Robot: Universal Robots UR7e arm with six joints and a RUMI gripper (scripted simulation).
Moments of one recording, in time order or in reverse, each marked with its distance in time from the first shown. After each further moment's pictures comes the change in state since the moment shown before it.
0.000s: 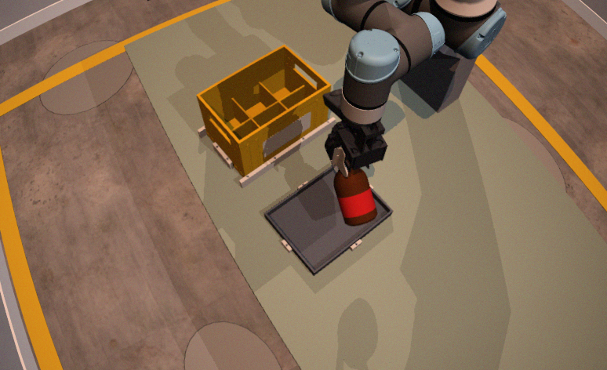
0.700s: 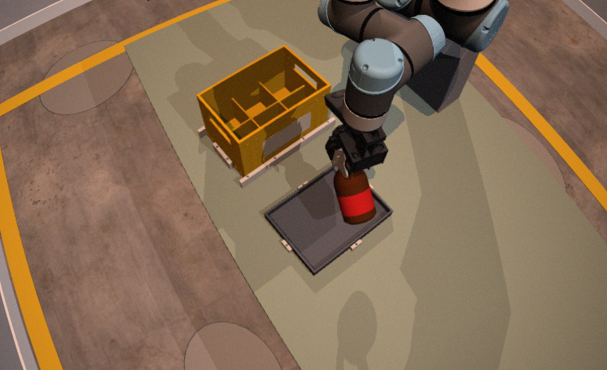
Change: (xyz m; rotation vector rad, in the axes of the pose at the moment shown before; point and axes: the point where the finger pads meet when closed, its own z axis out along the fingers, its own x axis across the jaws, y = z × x) arm 0.001 -0.002 0.001 0.061 0.014 0.006
